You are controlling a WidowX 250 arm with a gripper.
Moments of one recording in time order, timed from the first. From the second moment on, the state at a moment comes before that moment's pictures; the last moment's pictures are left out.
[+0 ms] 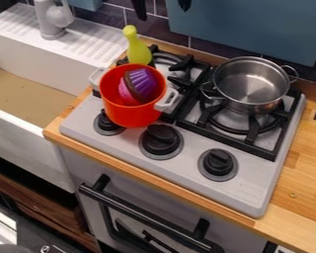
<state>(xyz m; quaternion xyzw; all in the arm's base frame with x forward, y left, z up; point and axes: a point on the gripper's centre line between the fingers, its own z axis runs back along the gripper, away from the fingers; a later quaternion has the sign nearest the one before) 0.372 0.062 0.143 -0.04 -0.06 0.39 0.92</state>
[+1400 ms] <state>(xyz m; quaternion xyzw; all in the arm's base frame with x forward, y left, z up) 0.369 0.073 0.146 -0.04 -0.13 0.12 0.98</state>
